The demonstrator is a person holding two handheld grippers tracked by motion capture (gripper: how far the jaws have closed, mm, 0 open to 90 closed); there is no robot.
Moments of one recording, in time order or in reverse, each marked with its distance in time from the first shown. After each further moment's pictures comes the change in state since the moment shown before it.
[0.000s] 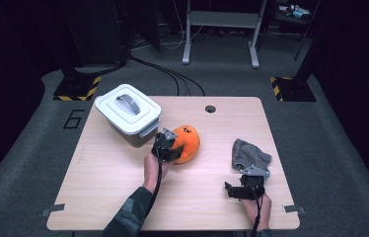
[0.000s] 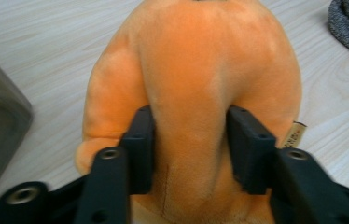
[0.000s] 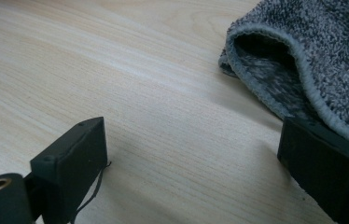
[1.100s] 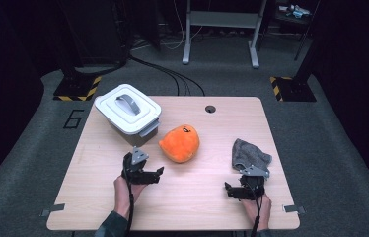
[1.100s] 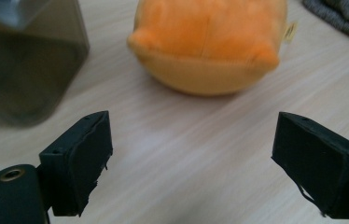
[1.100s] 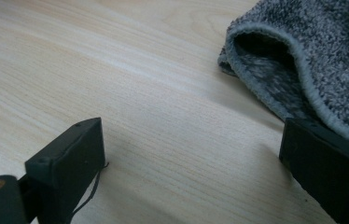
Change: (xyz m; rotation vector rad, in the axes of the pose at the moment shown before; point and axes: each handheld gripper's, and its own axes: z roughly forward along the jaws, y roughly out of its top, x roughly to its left) left arm 0.020 -0.063 -0.081 -0.078 -0.016 -0.032; right arm 0.001 0.000 0.000 0.005 -0.015 -0.010
